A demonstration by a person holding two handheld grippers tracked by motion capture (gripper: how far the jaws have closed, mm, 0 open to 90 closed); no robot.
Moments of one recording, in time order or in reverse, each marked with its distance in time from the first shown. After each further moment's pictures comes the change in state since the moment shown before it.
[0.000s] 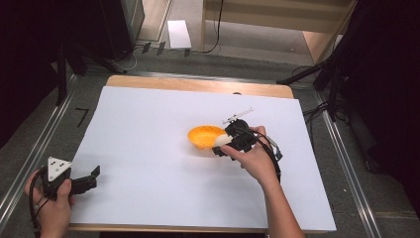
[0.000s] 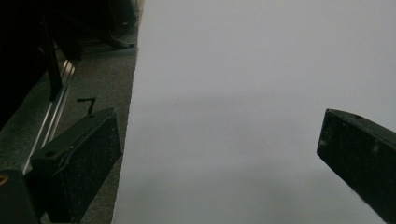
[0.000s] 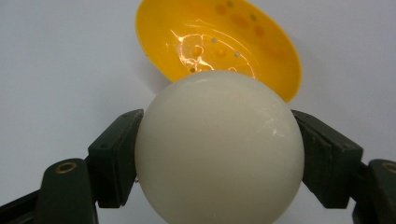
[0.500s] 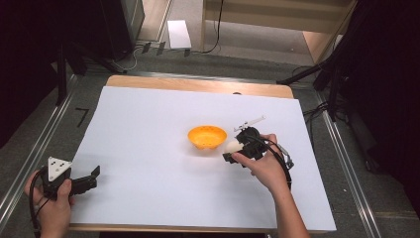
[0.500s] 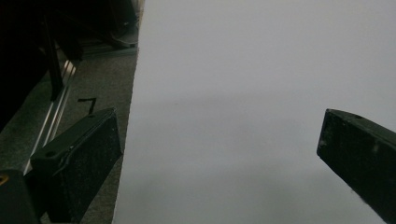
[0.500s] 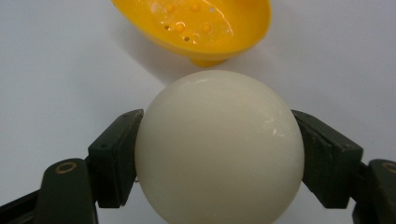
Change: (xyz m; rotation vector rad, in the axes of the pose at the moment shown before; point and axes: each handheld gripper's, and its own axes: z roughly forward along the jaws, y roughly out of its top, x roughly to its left) left arm 0.000 0.000 0.000 -0.001 0.003 0.002; right arm -0.015 -0.031 -0.008 0.016 -0.026 0.026
